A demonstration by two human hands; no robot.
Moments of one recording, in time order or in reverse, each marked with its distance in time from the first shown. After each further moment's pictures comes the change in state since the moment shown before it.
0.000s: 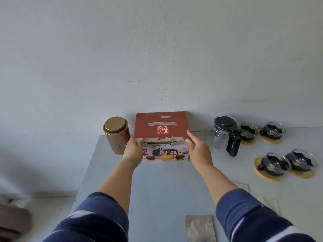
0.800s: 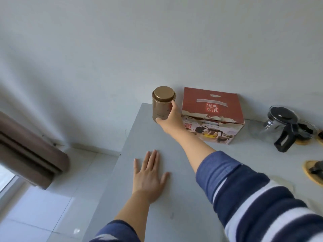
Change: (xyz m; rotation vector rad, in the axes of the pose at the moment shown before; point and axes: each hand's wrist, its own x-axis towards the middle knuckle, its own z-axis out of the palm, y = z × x) left_hand -0.130 -0.150 -0.034 0.862 -0.058 0.140; right_hand -0.039 -0.164 0.143 0.260 -0.421 0.000
